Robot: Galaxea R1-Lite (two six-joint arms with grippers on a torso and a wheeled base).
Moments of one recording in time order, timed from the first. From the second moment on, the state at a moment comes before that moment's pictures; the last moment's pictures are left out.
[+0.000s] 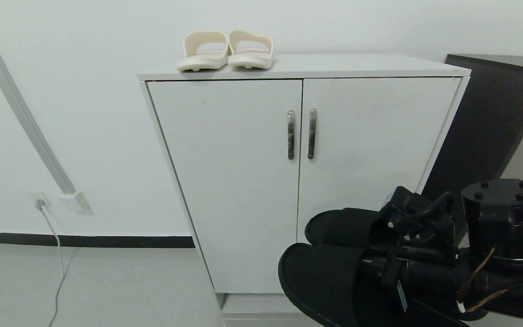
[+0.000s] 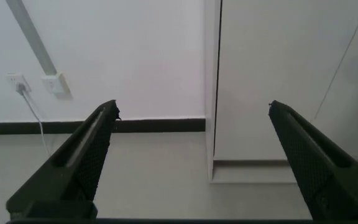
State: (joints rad) left arm 0.00 0.01 -0.01 0.01 0.08 0.08; right arm 0.75 1.49 -0.63 -0.47 0.12 -0.12
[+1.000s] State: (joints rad) left arm -0.07 0.80 -0.56 -0.23 -0.64 -0.11; right arm 0.74 1.51 -0.61 -0.48 0.12 -0.12
